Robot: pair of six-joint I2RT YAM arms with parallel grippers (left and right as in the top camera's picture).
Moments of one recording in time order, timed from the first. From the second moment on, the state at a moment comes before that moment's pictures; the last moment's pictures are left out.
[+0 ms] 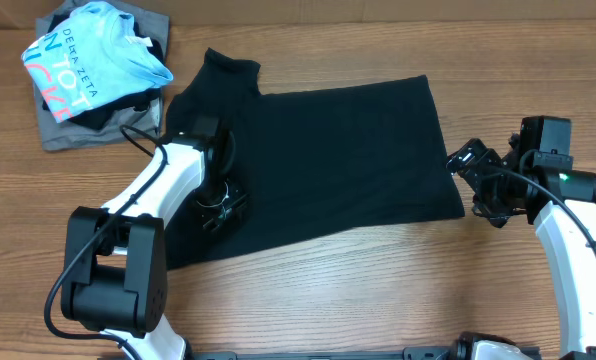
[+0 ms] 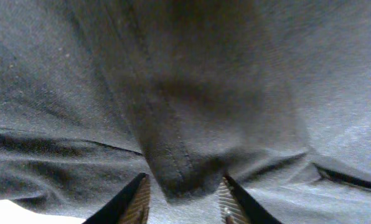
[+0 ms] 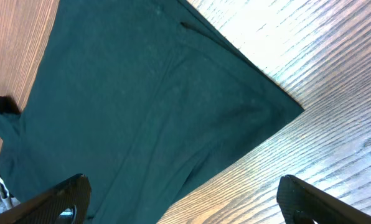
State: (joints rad) left arm -0.18 1.84 1.16 -0.98 0.17 -0.84; right arm -0.16 1.33 1.04 -0.87 -0.28 0.67
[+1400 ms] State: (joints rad) left arm -0.18 1.84 1.14 -0.96 0.17 -0.84; right arm -0.16 1.33 1.04 -0.86 -0.26 0.67
